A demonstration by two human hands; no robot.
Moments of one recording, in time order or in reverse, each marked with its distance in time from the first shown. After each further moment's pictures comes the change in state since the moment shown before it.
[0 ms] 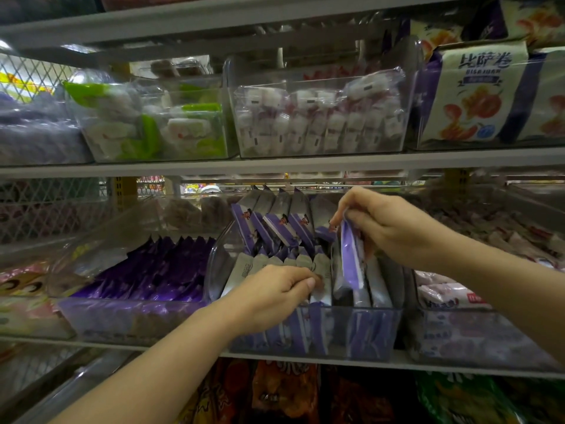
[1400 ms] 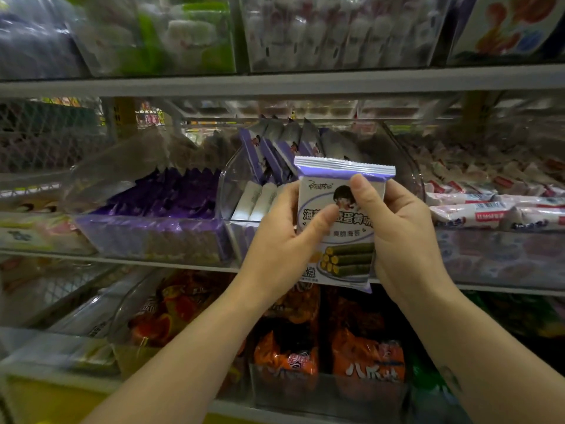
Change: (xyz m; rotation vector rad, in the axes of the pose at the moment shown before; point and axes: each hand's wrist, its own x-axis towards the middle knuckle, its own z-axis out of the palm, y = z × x) left_hand -0.051 0.034 0.043 -0.829 0.484 0.170; right_hand -0.081 -0.039 0.085 0.969 0.418 0.224
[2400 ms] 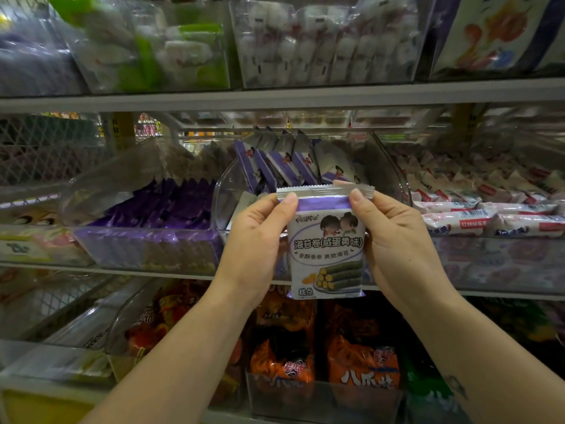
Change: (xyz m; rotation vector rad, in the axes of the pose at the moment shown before) left_hand 0.001 0.022 -0.004 -0.366 0.114 -0.172; right_hand 0.003 -0.002 -0.011 0.018 -0.093 0.087
